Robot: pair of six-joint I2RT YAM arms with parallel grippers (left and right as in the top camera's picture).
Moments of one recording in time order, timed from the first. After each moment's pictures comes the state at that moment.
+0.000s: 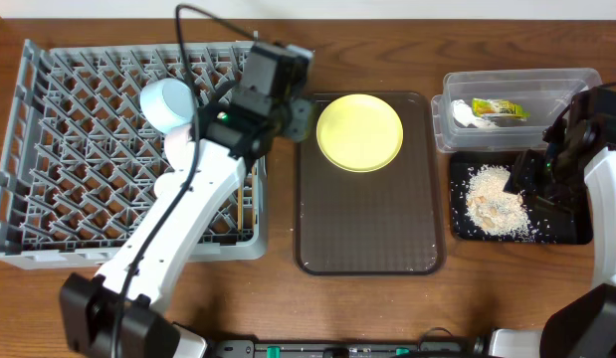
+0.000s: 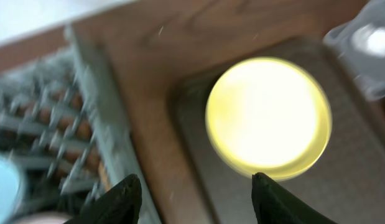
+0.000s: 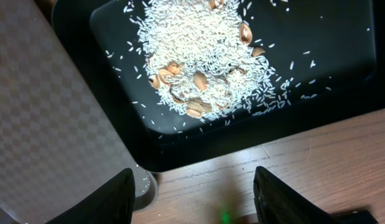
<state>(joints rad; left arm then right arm) -0.44 1.63 1.49 -0.68 -0.04 -0.04 -0.28 1.56 1.33 -1.26 -0.07 0.19</state>
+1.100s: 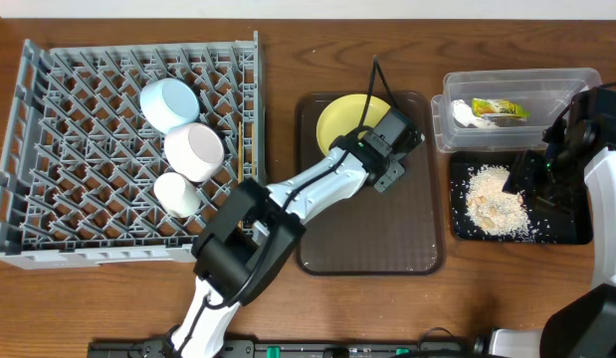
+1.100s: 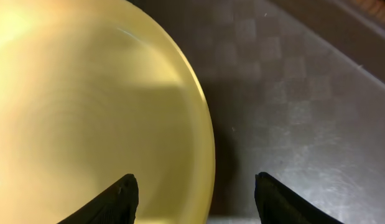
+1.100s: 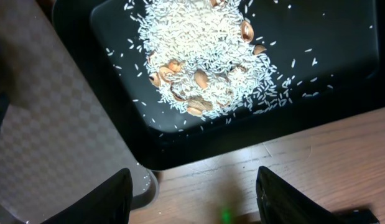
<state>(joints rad) -0.77 2.16 1.53 -0.43 -0.05 0.11 -0.28 1.56 1.33 -1.27 -0.08 0.19</state>
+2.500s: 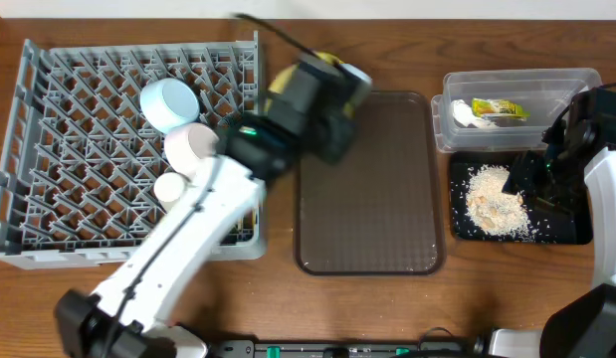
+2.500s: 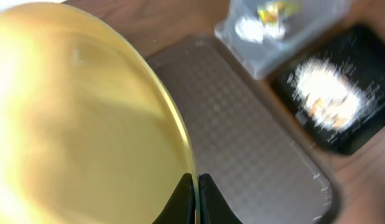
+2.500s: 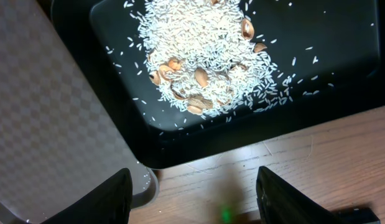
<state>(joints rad) -0.53 1.57 1.53 -0.77 0.19 -0.06 -0.28 1.56 1.33 -1.28 -0.08 0.19</state>
